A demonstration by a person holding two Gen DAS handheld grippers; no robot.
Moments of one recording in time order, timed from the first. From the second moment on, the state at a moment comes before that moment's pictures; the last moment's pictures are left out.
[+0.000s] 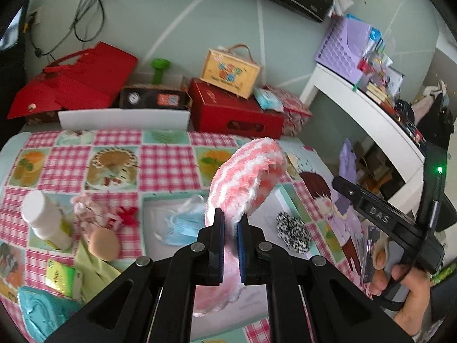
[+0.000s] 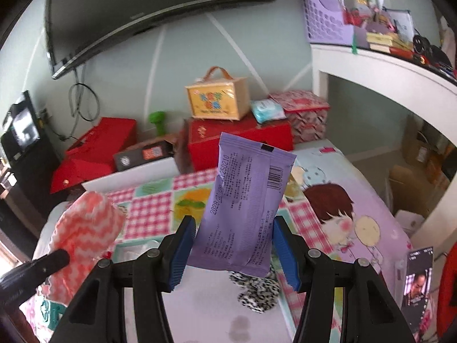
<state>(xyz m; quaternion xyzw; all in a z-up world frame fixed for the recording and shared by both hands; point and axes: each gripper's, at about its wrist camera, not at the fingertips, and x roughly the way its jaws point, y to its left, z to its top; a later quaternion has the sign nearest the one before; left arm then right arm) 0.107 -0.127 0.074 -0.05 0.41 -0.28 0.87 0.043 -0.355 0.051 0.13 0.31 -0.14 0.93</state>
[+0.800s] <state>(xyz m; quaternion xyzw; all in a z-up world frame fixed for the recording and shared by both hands) 0.140 -0.149 -0.018 -0.05 0.54 -0.24 0.81 0.083 -0.336 -0.008 0.11 0.41 -0.11 0.90</state>
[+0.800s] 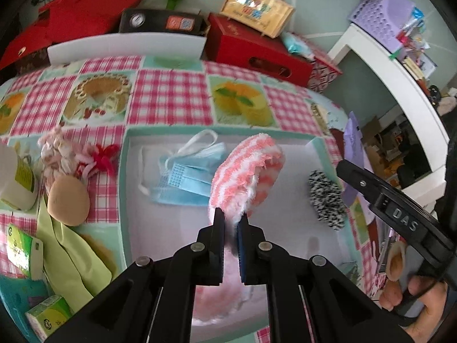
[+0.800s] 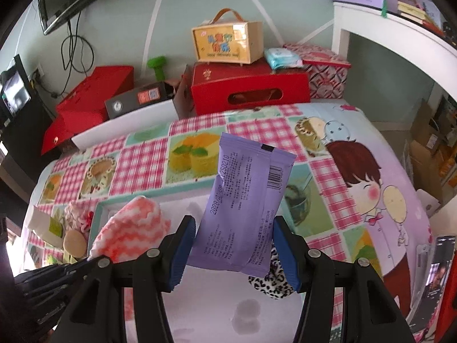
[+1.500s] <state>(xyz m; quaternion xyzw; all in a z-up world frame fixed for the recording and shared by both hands) 0.160 -0.132 -0.057 -0.04 0.59 -0.16 0.79 0.110 -0.302 -0.051 0.06 0.49 -0.06 0.87</state>
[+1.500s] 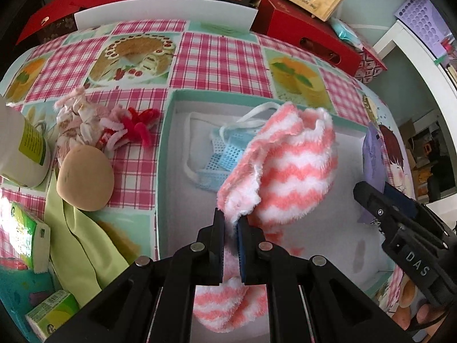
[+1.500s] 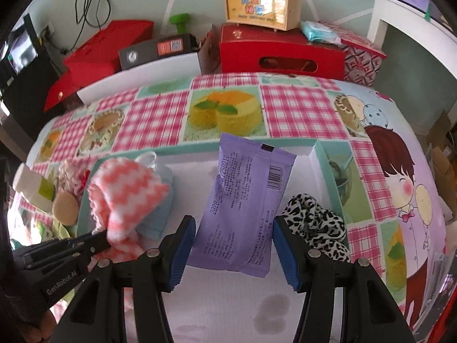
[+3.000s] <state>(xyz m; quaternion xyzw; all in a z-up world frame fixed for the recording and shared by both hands) 0.160 -0.107 -0.016 -0.04 0.55 -0.12 0.83 0.108 -0.295 -0.034 0.03 0.47 -0.08 0.88</state>
